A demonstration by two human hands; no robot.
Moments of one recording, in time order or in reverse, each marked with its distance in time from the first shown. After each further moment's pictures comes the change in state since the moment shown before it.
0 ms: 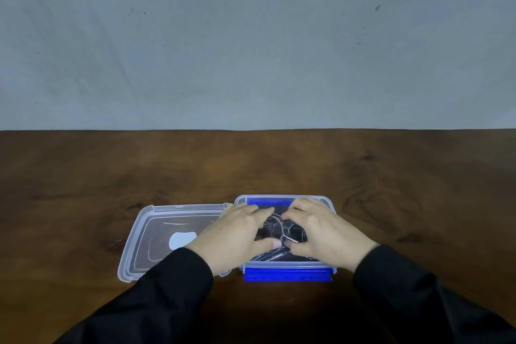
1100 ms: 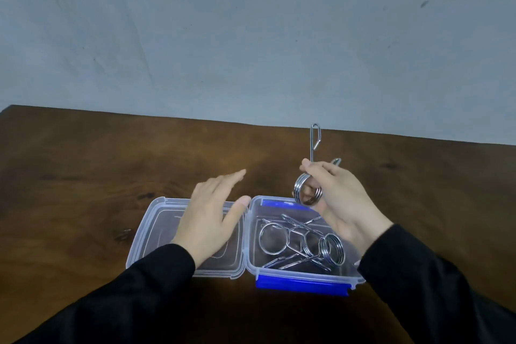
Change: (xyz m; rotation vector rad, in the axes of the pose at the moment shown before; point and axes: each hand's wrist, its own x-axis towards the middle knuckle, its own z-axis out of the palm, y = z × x) left_hand -0.020 -0.055 -0.002 -0.370 0.516 -0.236; right_hand 0.058 -0.031 -0.045 1.490 0.341 0.641
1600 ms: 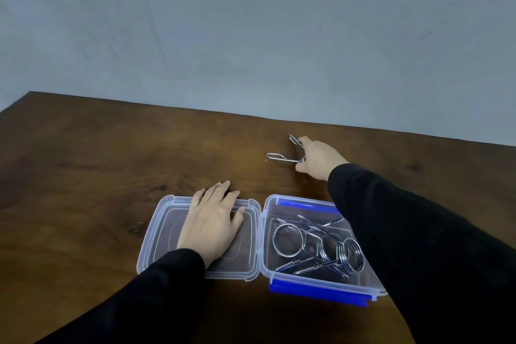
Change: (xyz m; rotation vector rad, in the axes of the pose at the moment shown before) left_hand 0.008 -0.080 0.049 0.525 0.035 -0.015; right_hand 0.166 0.021 0.009 -1.537 -0.101 -0.272
